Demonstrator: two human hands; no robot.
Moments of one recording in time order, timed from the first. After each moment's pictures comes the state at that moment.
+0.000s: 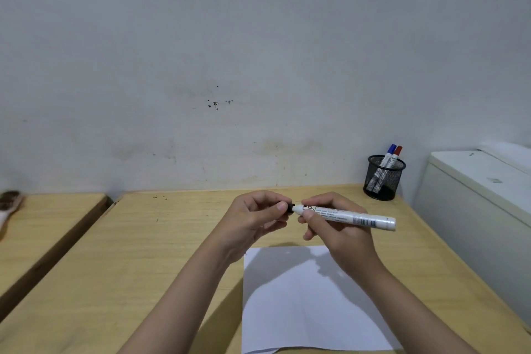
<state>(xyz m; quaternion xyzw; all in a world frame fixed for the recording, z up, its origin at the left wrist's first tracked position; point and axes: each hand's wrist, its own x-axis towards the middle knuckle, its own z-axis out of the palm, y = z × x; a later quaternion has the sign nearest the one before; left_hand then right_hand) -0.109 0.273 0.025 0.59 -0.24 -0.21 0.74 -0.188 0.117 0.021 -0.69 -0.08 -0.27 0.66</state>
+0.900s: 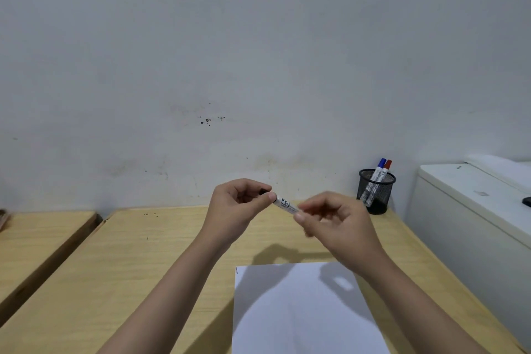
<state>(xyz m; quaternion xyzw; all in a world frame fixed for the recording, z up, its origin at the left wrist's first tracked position) -0.103 0.264 0.060 0.69 -0.20 0.04 0.70 -0.181 0.098 0.047 -0.74 -0.09 -0.25 0.62</state>
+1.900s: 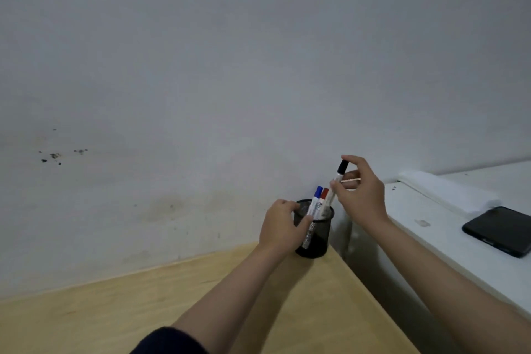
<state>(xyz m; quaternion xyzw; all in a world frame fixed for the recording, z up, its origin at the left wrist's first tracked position) 0.024 -0.018 0.002 0.83 -0.35 0.07 0.43 -0.050 -0.157 0.047 -0.78 0.16 -0.46 0.40</state>
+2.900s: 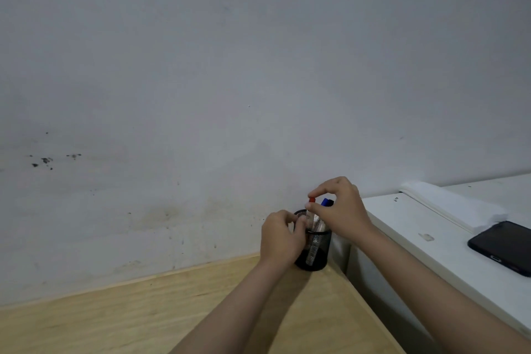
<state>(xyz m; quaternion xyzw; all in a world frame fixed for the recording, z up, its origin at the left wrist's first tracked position) 0.026 -0.030 -0.003 0.80 -0.25 0.05 0.54 -0.032 -0.140 0.047 -0.86 0.14 -0.34 0.34</state>
